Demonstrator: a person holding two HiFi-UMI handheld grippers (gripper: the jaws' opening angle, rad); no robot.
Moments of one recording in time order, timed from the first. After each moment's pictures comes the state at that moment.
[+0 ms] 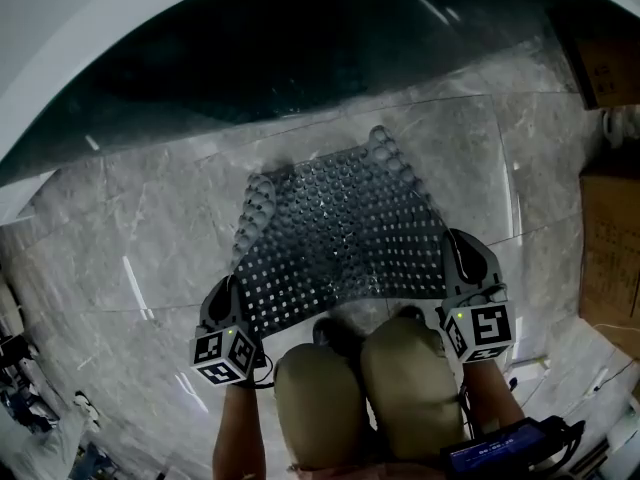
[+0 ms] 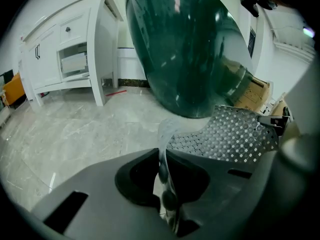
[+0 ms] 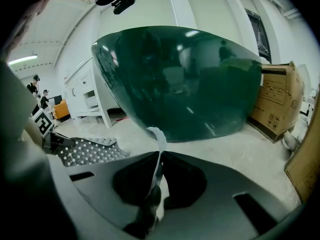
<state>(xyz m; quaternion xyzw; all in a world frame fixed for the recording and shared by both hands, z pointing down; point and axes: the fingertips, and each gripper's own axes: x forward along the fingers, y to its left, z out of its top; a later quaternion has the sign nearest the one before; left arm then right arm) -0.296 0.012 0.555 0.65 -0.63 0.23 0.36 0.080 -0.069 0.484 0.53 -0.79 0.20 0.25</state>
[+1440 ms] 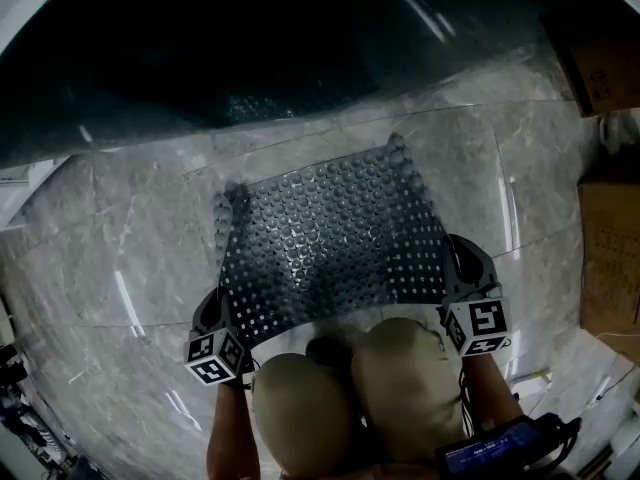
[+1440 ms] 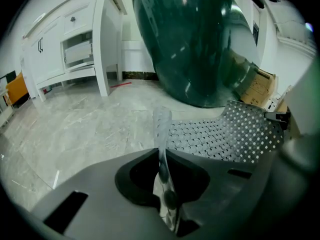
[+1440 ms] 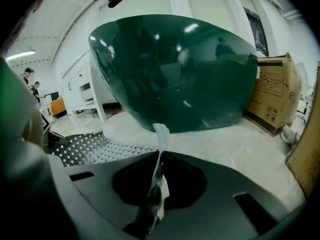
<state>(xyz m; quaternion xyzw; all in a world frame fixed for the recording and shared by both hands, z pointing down) -0.321 0.024 0.635 0.63 -0.64 0.25 0.36 0.106 -0.074 0.550 0.54 -0.78 0.20 0.26</state>
